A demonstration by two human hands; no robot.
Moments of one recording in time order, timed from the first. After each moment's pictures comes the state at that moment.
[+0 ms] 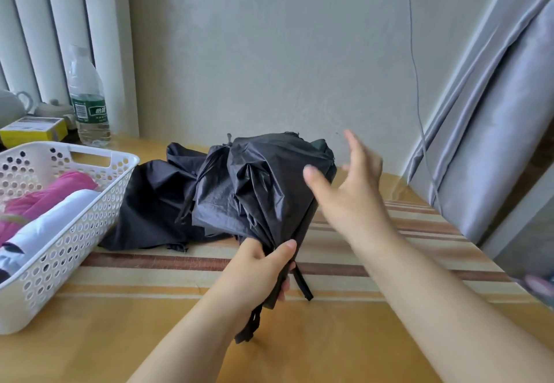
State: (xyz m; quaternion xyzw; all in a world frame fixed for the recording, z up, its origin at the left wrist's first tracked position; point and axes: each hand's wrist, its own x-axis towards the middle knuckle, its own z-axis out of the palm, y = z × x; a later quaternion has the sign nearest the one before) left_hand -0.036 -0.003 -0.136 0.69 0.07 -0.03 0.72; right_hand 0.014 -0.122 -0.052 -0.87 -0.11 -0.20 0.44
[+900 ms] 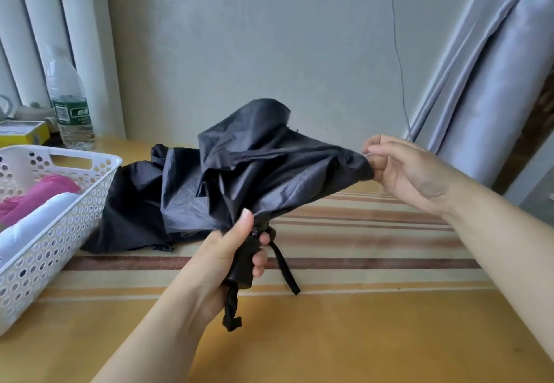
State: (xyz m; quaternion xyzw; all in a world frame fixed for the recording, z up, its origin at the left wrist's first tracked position) left_hand -0.032 0.014 -0.132 0.48 -0.05 -0.06 0.87; right_hand 0.055 -0.222 -0.010 -0.74 -0.20 0.08 0.64
